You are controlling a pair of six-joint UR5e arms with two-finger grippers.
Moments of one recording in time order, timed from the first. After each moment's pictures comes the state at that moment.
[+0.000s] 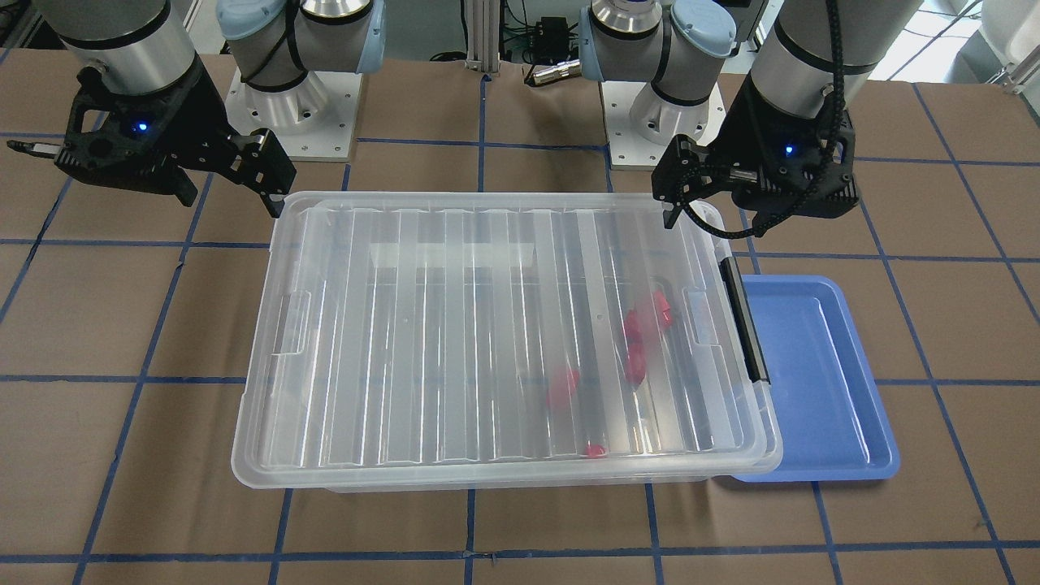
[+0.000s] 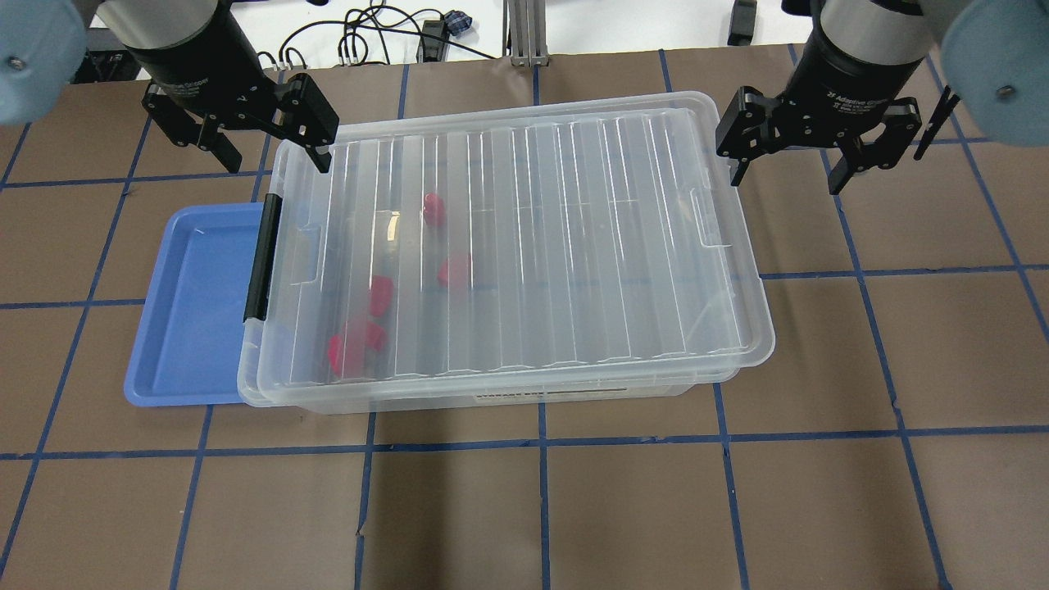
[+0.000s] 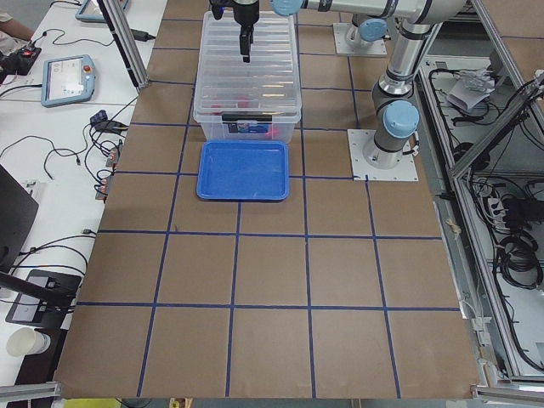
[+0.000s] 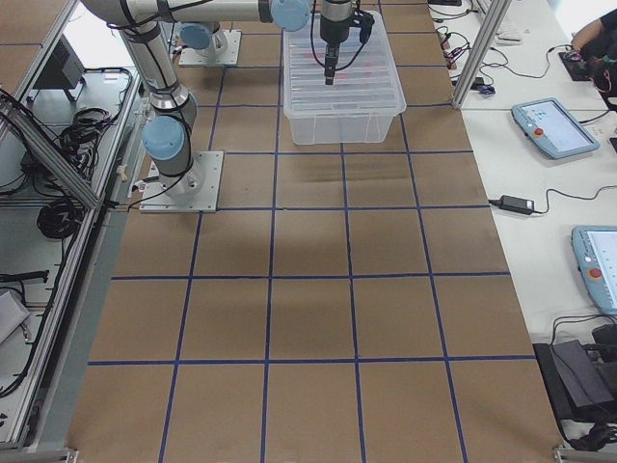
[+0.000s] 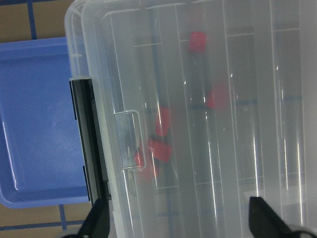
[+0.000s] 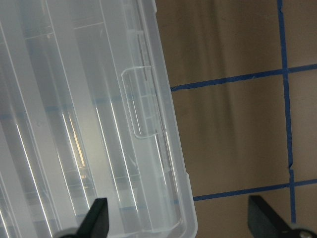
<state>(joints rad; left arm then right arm) -1.57 -1.65 -1.44 -1.63 1.55 0.08 1.55 -1.57 1.56 -1.55 -1.55 0.13</state>
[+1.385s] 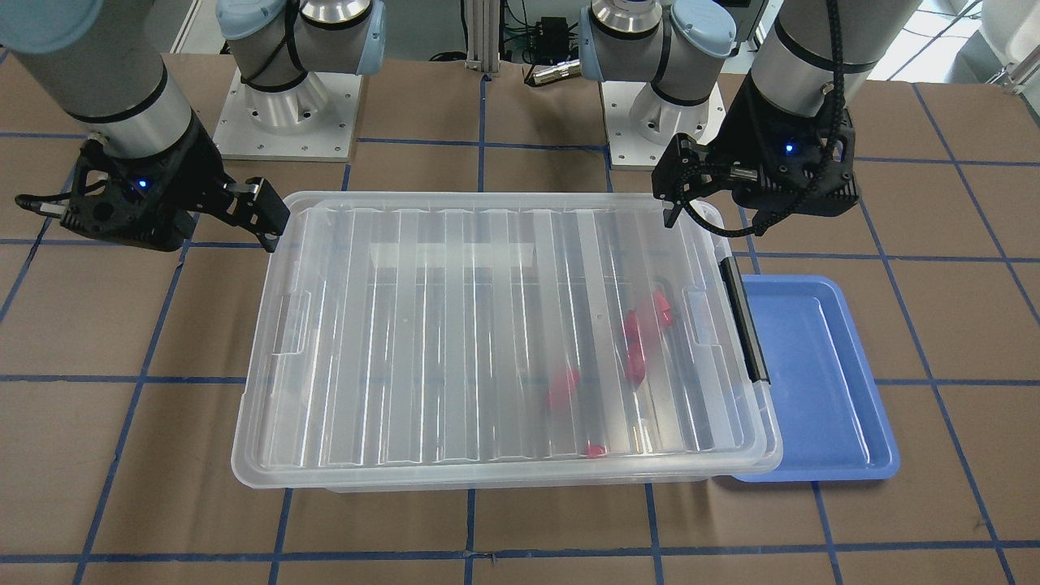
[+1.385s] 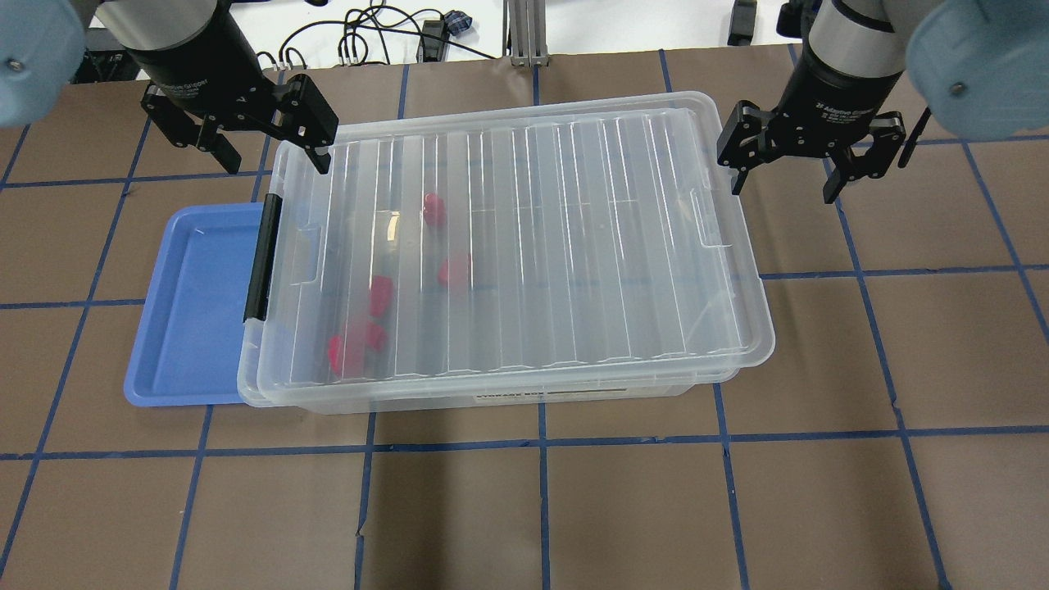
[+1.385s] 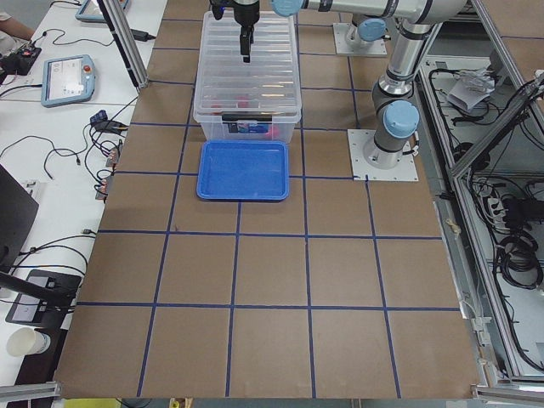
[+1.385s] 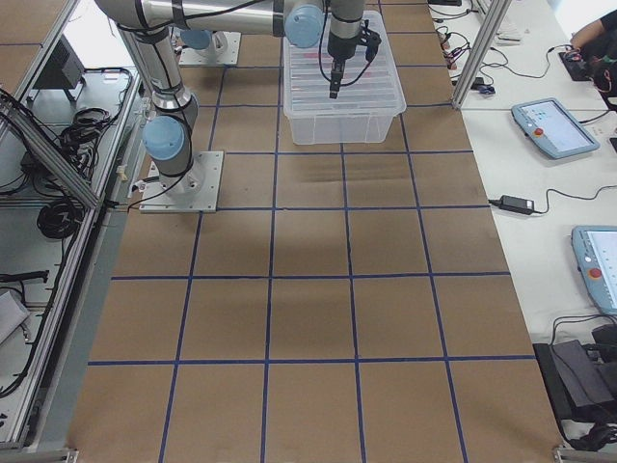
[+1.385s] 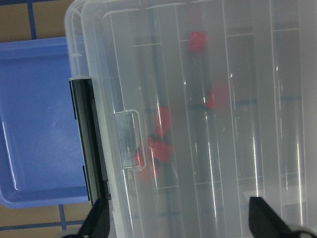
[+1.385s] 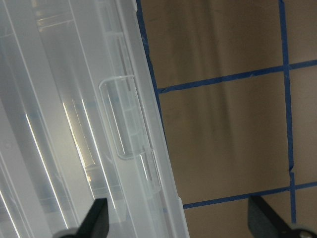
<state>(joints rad) -1.57 -1.64 -1.44 -1.63 1.55 0.08 1.53 -1.48 1.57 -1.59 -1.56 0.14</state>
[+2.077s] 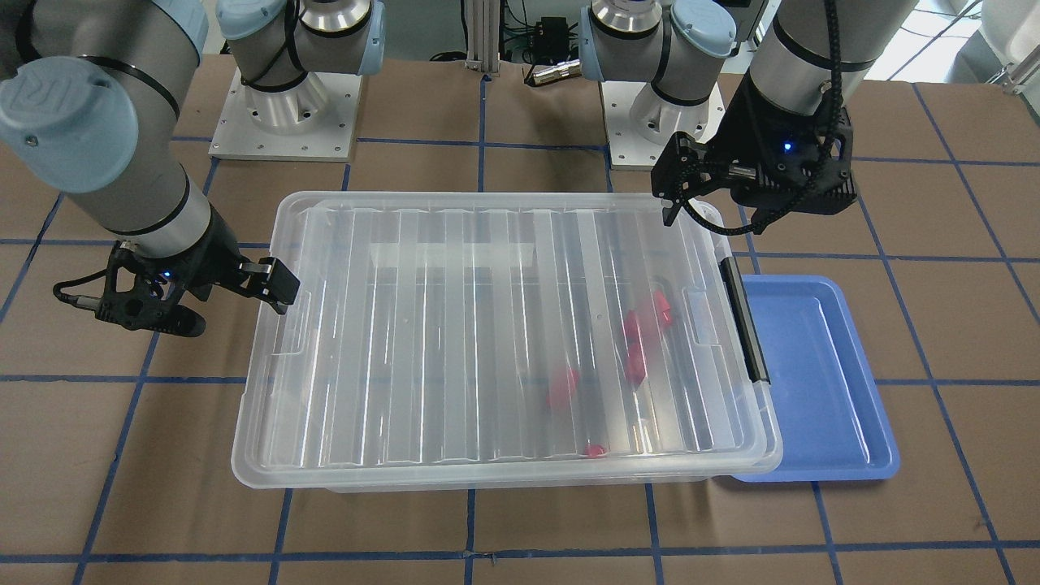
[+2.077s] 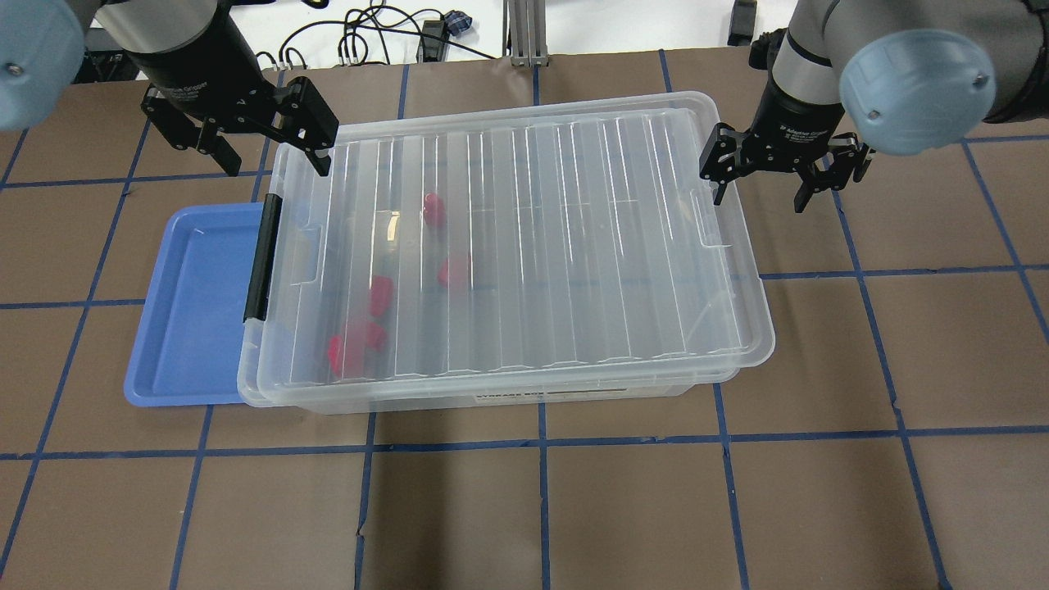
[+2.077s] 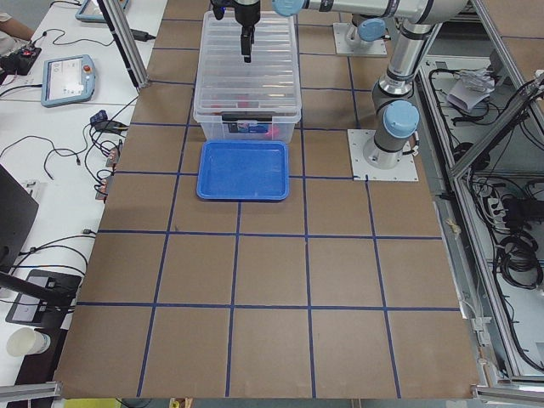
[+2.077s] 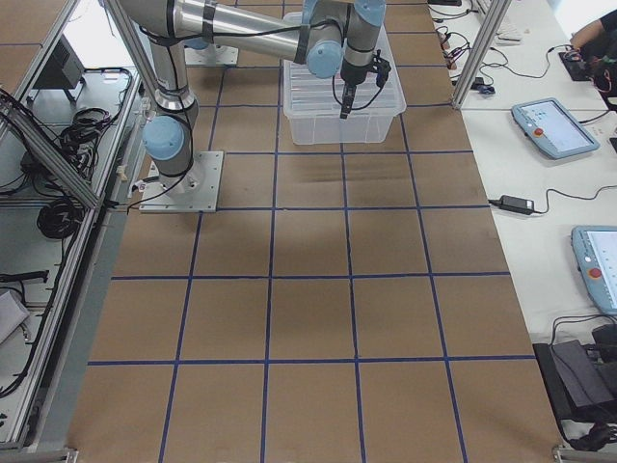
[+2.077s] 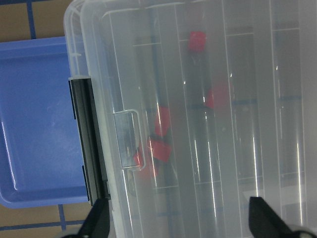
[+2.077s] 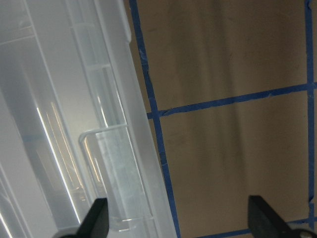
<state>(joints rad) -1.57 -1.64 -1.45 -1.63 1.55 0.08 1.53 -1.37 1.61 -1.71 -1.57 0.13</state>
